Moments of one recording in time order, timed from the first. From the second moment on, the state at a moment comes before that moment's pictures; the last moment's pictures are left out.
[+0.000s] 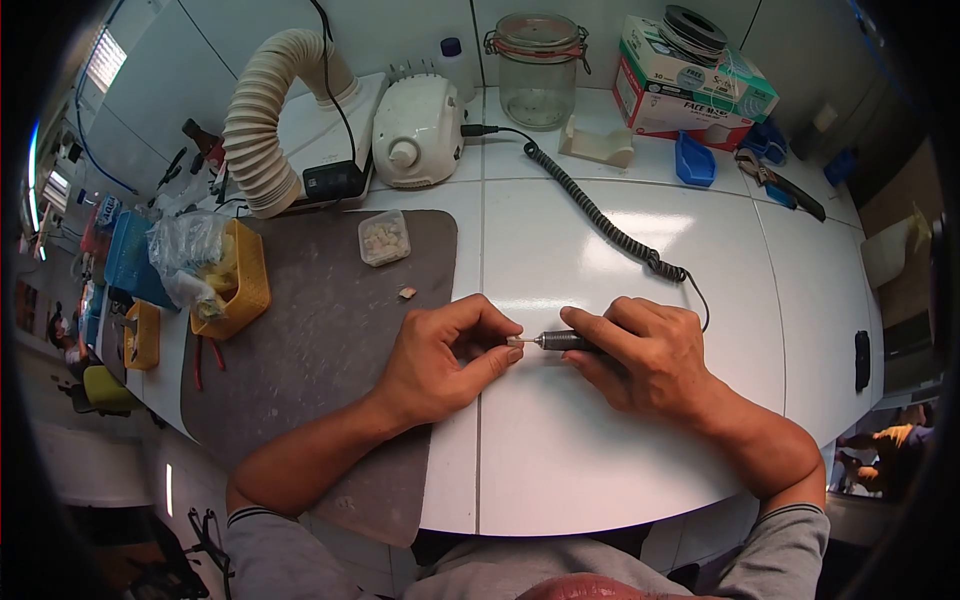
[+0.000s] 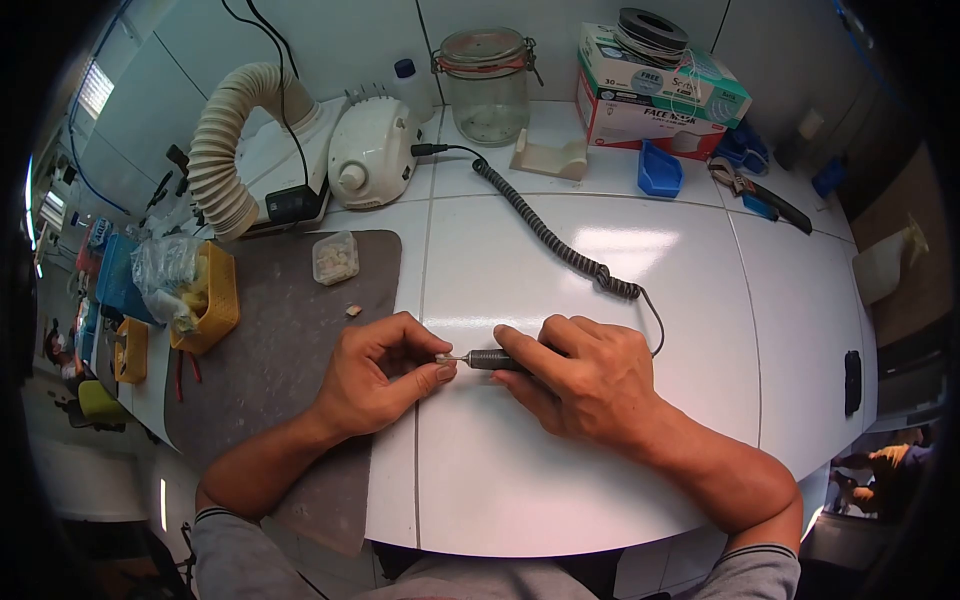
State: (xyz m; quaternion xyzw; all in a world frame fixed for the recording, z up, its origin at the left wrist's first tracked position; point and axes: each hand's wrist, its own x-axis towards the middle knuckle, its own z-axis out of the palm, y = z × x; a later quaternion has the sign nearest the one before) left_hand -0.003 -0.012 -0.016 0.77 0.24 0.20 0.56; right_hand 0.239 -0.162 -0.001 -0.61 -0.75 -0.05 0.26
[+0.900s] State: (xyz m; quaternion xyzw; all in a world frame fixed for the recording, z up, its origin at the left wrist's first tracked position) left_hand -0.002 -0.015 -0.005 0.76 0.27 0.17 0.57; right_hand 0.241 -0.162 -0.002 -0.60 -0.75 -0.04 0.28
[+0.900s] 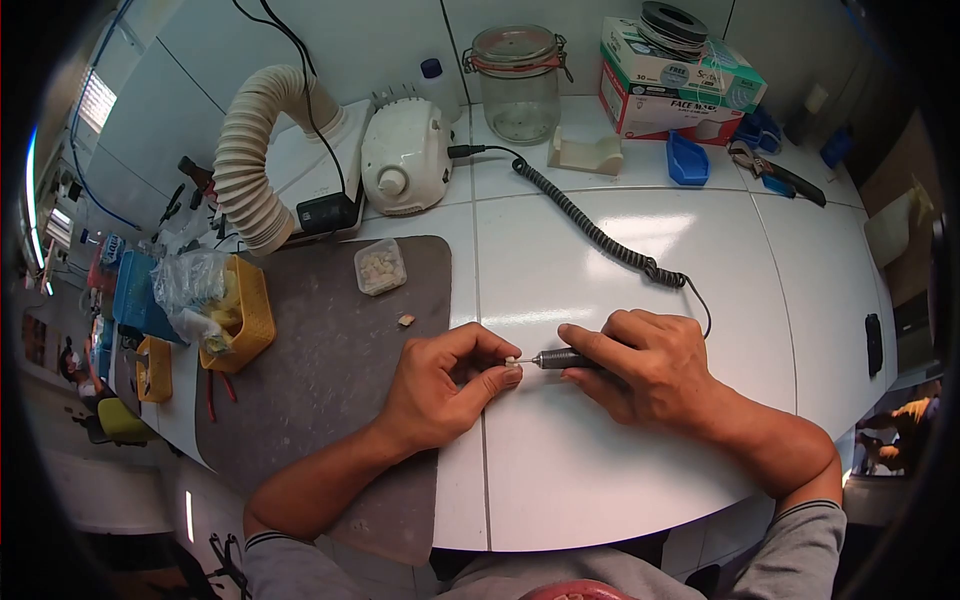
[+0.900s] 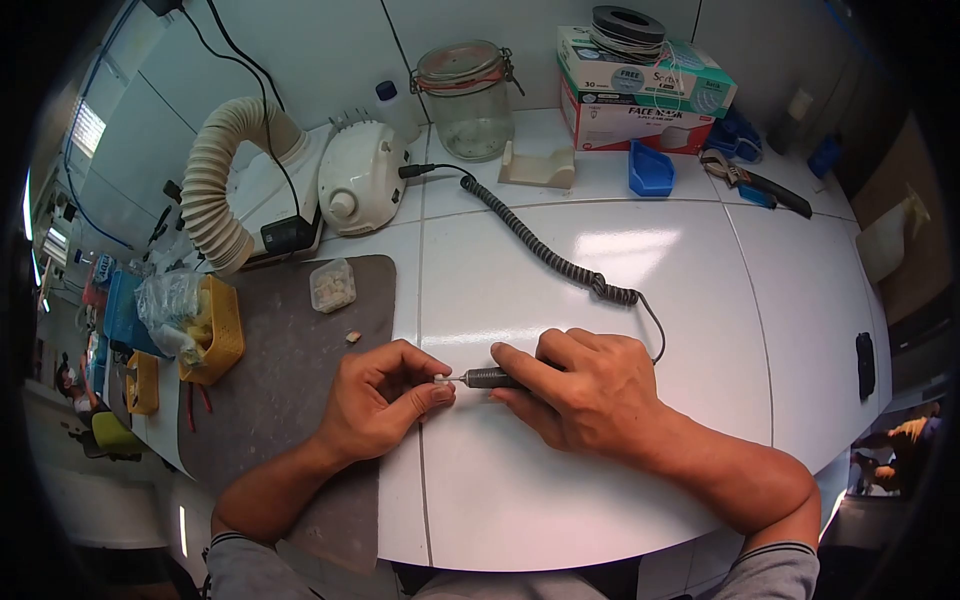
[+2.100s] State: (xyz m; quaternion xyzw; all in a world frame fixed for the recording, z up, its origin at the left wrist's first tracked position) left_hand -0.001 -0.013 0.001 0.77 0.25 0.16 0.56; right_hand 0.241 -0.162 -0.003 -0.63 -0.72 -0.02 0.29
